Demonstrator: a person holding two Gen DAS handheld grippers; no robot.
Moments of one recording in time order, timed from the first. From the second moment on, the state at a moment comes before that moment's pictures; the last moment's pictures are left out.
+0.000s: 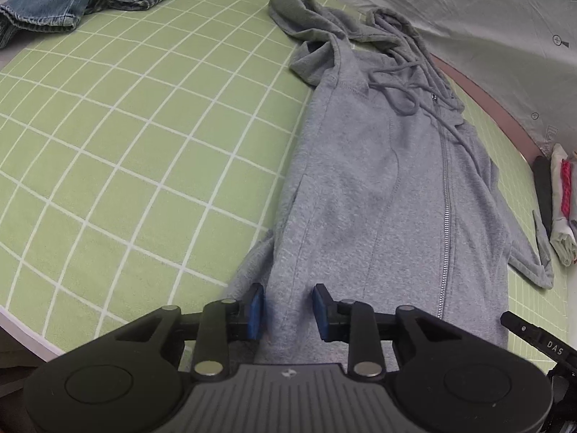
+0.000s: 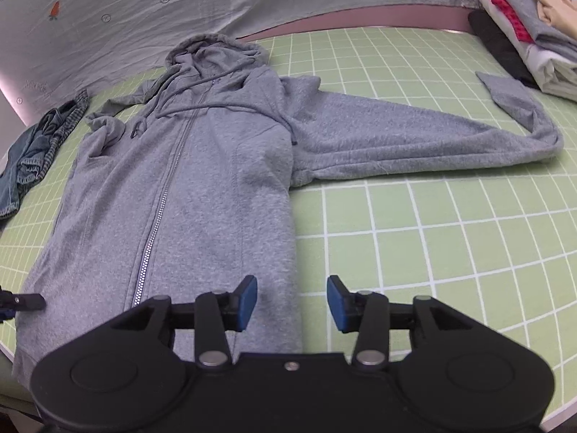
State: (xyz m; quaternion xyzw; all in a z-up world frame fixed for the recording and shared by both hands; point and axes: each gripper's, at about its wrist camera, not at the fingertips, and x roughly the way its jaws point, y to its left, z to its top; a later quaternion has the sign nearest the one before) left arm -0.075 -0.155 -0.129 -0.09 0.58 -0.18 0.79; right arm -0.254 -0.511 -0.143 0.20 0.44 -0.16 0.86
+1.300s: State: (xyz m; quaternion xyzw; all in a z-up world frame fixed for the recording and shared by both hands) left arm 0.023 -0.308 -0.146 0.07 0.58 -0.08 0.81; right arm -0.235 -0.786 -0.146 0.17 0.36 -0.42 0.82
